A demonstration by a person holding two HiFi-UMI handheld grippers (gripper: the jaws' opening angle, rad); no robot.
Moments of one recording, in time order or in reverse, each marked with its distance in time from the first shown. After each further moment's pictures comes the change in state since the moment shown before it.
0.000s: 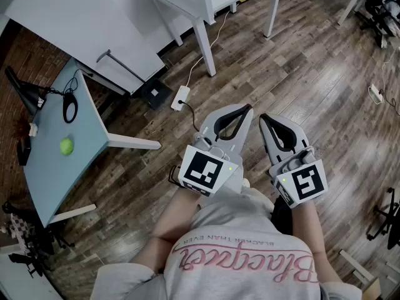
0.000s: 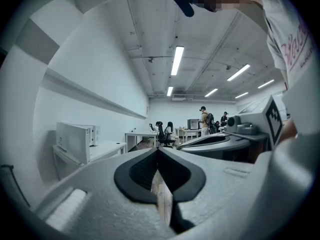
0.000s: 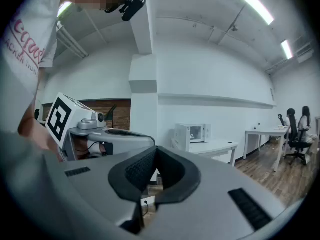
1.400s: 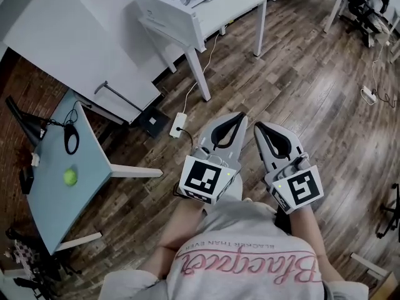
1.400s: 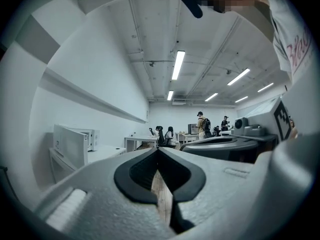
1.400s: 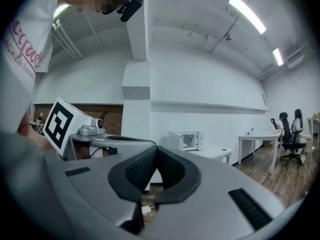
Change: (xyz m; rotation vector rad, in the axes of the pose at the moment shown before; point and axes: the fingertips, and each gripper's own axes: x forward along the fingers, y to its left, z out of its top) left arm 0.023 0.026 0.020 -0.029 -0.053 0.002; right arm 0.019 -0.018 0.028 0.001 -0.072 -0.068
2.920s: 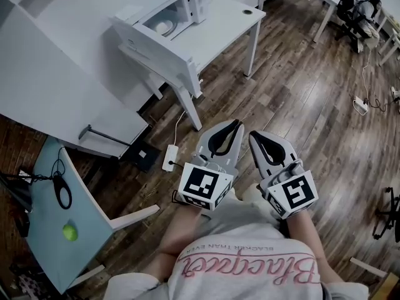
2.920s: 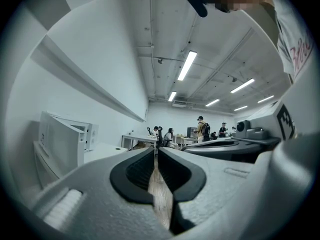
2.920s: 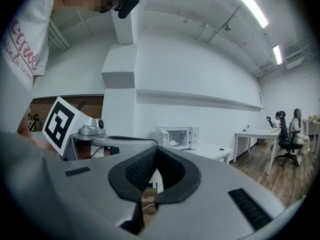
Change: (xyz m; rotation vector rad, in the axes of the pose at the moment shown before) left arm 0.142 0.167 -0.011 -0.100 -0.002 -0.068; right arm 0.187 -0.110 -0.013 0.012 0.077 -0.077
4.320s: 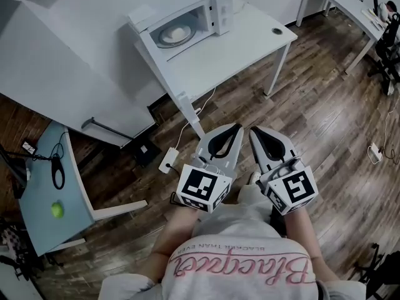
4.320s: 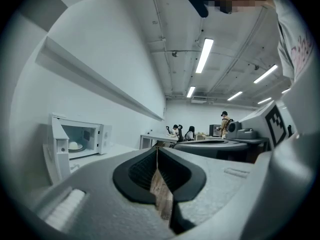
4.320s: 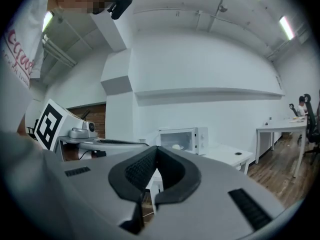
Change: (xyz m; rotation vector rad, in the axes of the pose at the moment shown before) left arm 0.145 0.065 0.005 0.002 0.020 0.240; right arm 0.102 -0.151 0.006 0.048 -0.031 0.230
